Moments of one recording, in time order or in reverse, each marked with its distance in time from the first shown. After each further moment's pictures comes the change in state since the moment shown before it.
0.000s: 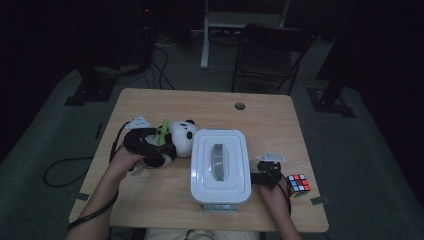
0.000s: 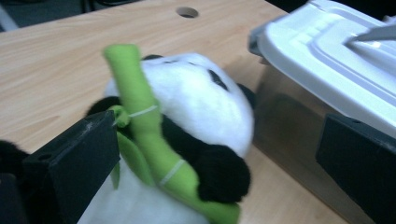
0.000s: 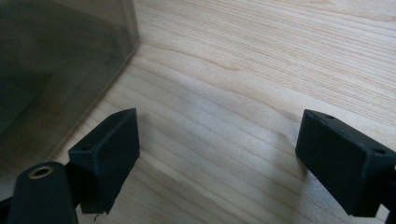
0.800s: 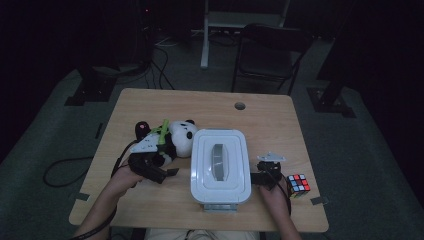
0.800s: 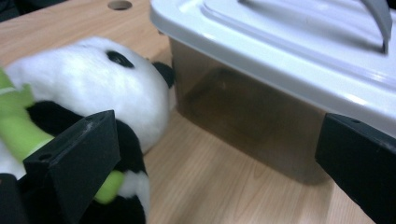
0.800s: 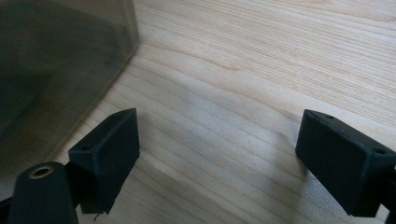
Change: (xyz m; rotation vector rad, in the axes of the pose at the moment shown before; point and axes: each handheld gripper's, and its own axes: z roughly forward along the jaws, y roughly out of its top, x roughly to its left) left arm -0.052 -0.027 -0.005 0.027 -0.146 0.156; right arm 0.000 0.000 0.000 0.000 0.000 0.002
